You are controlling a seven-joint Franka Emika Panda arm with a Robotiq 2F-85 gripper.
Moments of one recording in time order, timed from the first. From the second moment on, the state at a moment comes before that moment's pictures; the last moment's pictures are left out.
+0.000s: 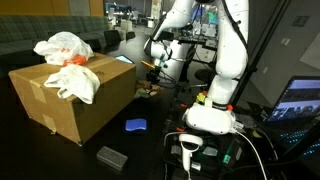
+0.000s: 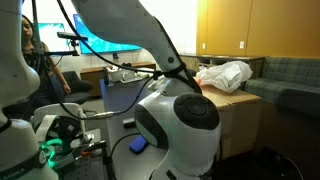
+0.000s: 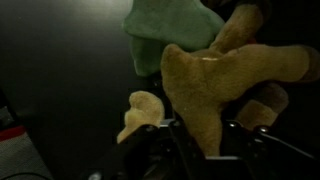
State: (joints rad) arm -0.35 0.40 -0.12 -2.37 0.79 2.64 0.88
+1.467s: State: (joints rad) arm -0.13 0.24 -0.18 -2.45 0.53 2.44 0.80
